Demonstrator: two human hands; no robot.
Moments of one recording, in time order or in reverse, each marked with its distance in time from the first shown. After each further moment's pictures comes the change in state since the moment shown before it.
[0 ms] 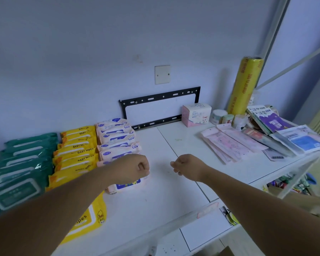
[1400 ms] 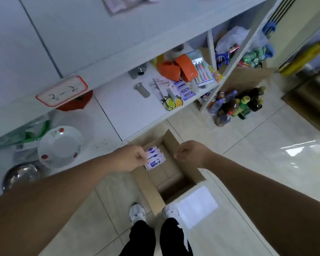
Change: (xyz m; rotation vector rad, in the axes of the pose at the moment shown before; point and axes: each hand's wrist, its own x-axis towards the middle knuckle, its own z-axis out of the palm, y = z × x) left_hand 0.037 0.170 0.440 -0.180 -0.632 -0.163; right_hand -0.178 0.451 0.047 0.056 -0.258 0.380
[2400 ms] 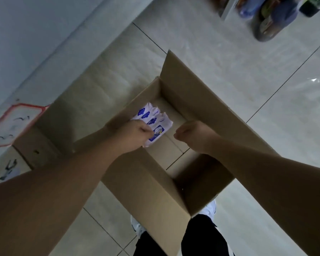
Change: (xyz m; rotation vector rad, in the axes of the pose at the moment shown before) left_hand 0.381 -0.205 0.216 -0.104 -0.049 -0.128; right_hand 0.328 0.244 0.244 0.313 -0.012 0.283
